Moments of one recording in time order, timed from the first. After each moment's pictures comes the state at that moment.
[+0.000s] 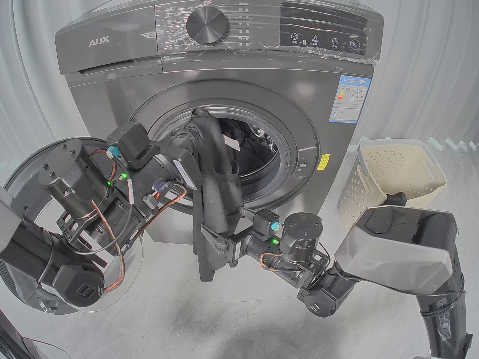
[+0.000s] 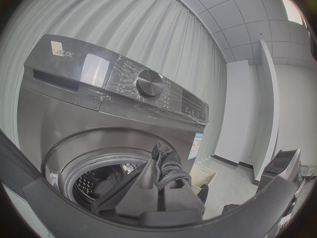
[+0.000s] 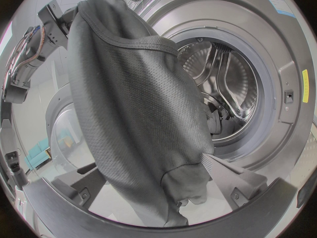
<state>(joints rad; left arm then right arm) -0.60 1.77 -0.67 -1.47 0.01 -0.08 0.76 2.43 -1.02 -1.45 0.02 0.12</state>
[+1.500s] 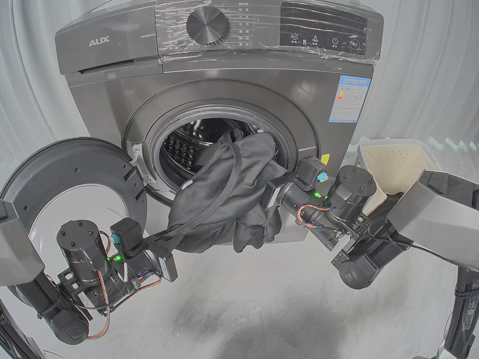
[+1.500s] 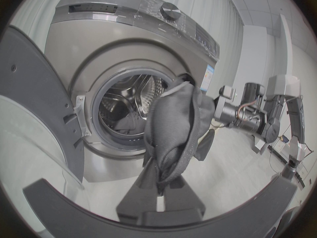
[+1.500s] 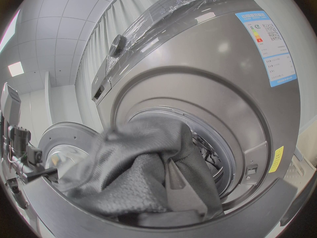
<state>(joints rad) -0.52 1.84 -0.23 -1.51 -0.01 -0.08 0.65 2.21 -0.97 -1.50 -0.01 0.12</state>
